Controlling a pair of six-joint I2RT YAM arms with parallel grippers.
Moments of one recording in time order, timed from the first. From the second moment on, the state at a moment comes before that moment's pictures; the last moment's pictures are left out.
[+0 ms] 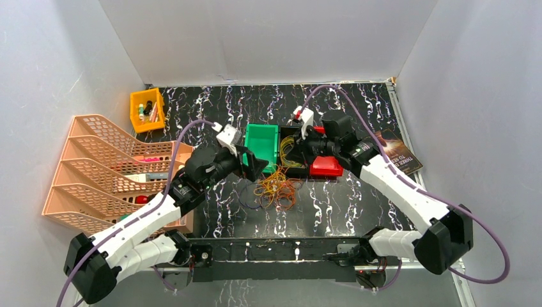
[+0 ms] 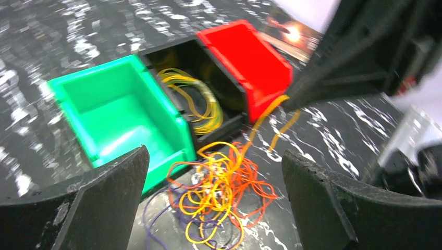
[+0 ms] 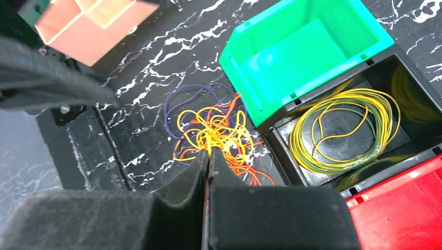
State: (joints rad) left arm -0.73 0.95 0.68 0.06 -0.01 -0.28; right arm 0.61 1.24 1.05 -0.38 -0.51 -0.03
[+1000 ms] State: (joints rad) left arm -0.83 1.29 0.61 0.58 0.52 0.00; right arm 0.61 1.10 1.02 -0.51 -0.66 -0.06
